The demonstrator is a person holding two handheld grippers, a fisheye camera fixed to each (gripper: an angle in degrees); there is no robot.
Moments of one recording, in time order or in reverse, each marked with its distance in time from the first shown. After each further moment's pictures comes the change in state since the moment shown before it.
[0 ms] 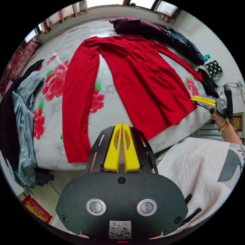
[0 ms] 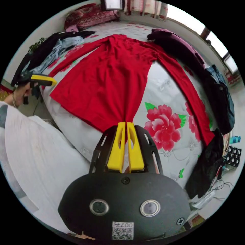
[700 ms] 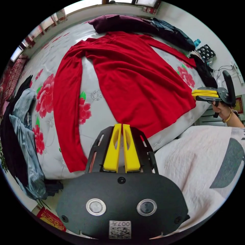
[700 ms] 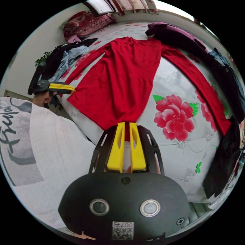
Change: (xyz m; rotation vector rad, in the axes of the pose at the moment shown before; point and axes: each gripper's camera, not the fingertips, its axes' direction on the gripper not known) left arm 0.019 -0.011 -0.014 -0.026 -0.015 0.154; right arm 0.034 0.063 -0.006 0.001 -0.238 0.065
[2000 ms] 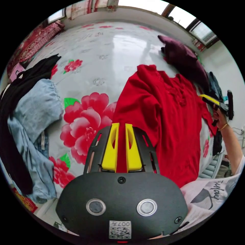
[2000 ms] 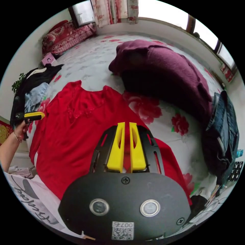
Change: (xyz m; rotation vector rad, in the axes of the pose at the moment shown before) left arm -0.225 -0.151 -0.062 0.109 0.022 -0.363; right arm 0.127 -0.328 -0.023 0.148 0.205 0.067
